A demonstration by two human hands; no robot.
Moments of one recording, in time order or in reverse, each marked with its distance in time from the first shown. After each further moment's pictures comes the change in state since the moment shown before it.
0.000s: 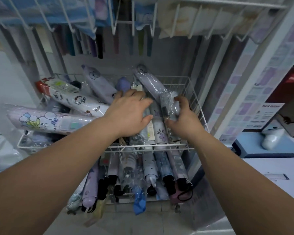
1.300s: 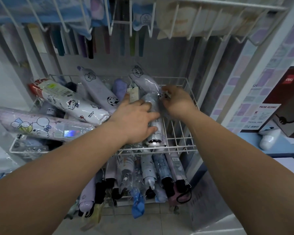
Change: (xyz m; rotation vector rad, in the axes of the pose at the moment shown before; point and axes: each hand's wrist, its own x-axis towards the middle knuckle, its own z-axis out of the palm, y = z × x) left_hand 0.006 0.017 0.005 0.179 -0.114 0.148; right_hand 0.062 -0.027 -0.006 -0.101 0.056 -0.149
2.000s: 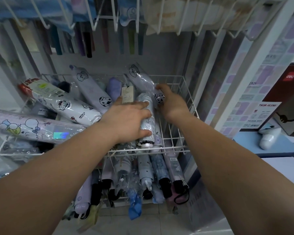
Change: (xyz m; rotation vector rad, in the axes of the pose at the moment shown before) left_hand 0.002 -0.006 0.001 -0.133 -0.084 -0.051; right_hand 0.012 0.017 0.024 -0.055 -0.060 0.043
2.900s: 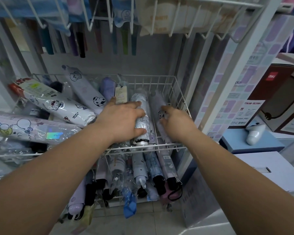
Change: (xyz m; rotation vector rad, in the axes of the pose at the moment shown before) left_hand -0.002 0.008 0.000 -0.018 0.014 -0.033; right_hand -0.076 0.015 -0.024 -0.096 -0.106 0.067
